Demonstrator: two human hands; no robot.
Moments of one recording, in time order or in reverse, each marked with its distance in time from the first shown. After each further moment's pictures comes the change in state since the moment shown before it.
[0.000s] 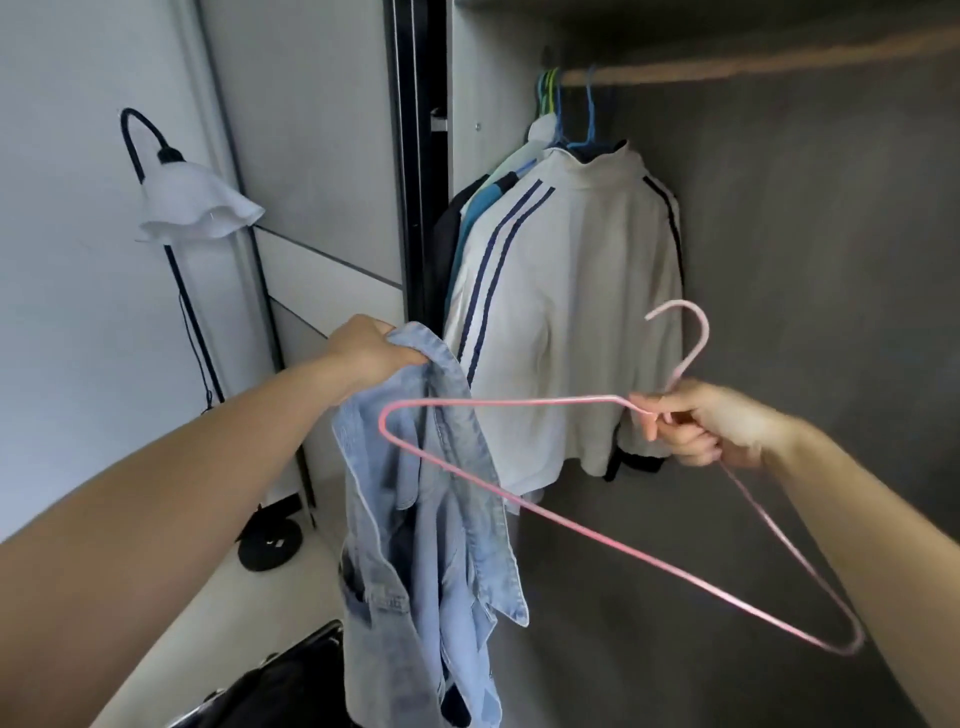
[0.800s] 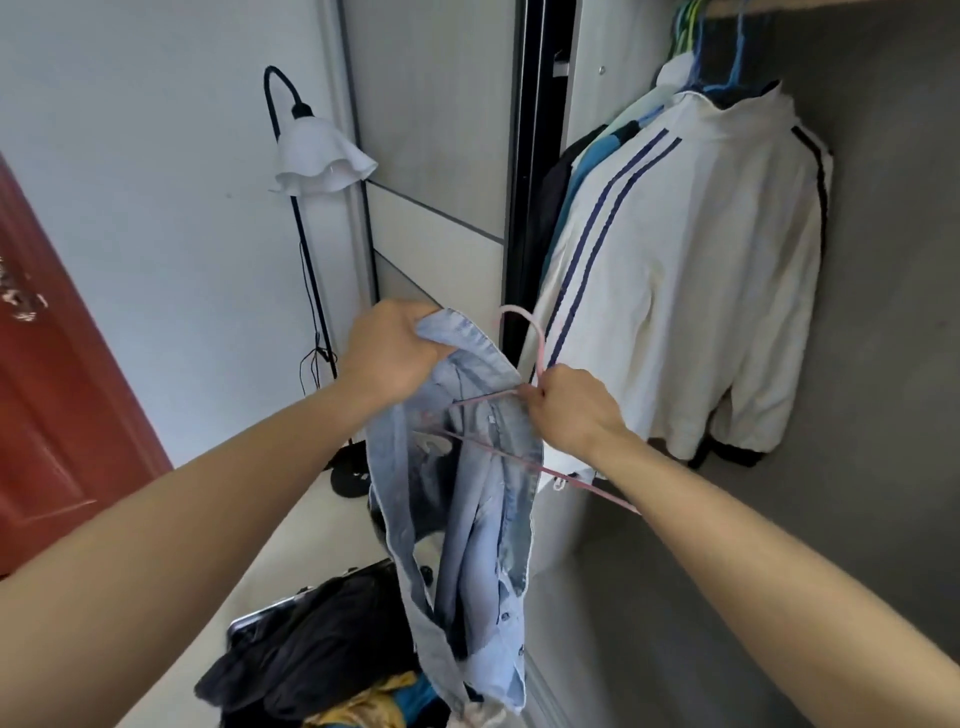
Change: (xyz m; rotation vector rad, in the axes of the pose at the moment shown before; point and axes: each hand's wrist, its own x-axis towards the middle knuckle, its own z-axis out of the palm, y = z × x) left_hand -0.064 -0.058 -0.021 0.112 0.289 0.202; right_hand 0.076 -0.016 0.194 -0.828 0.332 -0.243
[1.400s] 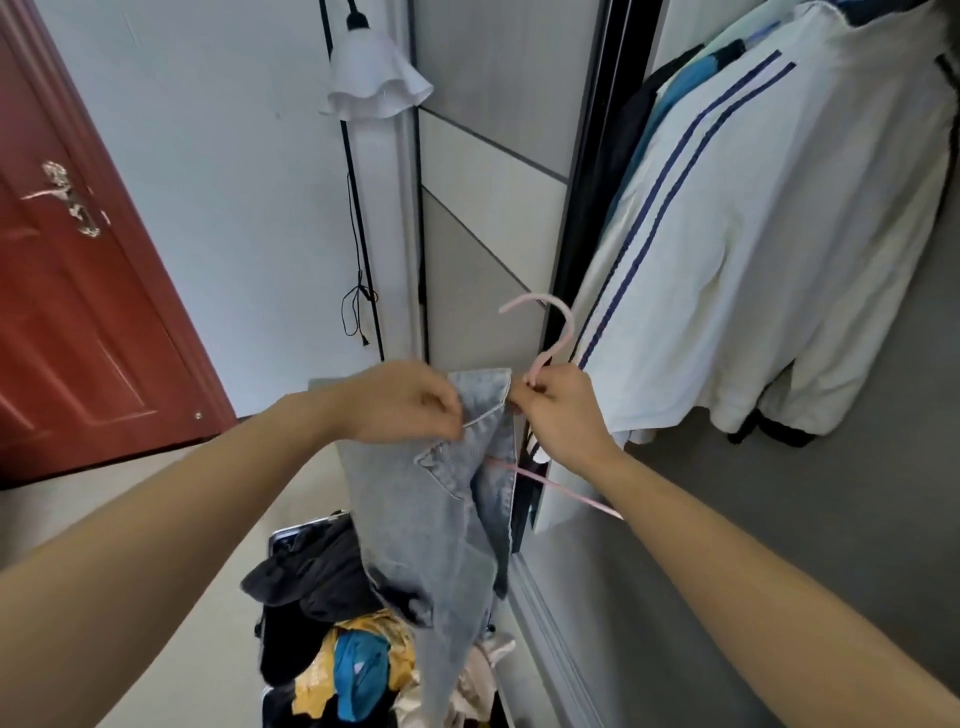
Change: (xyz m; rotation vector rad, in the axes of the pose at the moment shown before) left_hand -0.062 -0.049 -0.022 0.183 -0.696 -0.092; right_hand -0.021 -0.016 0.070 0.559 0.009 -0.207
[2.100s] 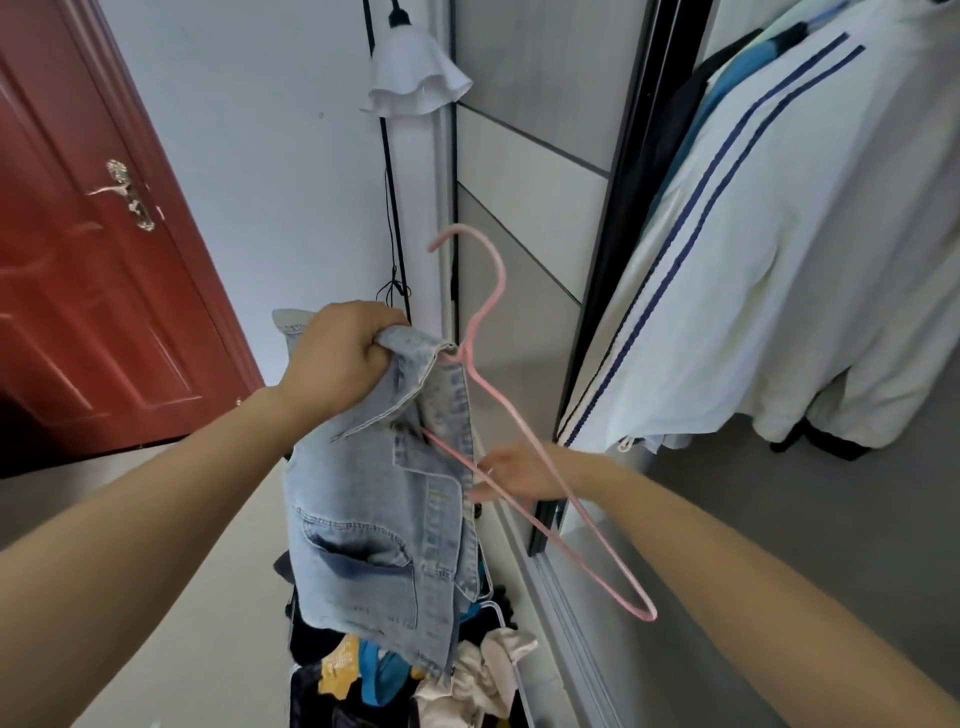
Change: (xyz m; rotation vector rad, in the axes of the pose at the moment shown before) left_hand -0.021 -0.051 -0.024 0.186 0.744 0.168; right_hand -0.003 0.018 0.043 -0.293 -0.976 0.208
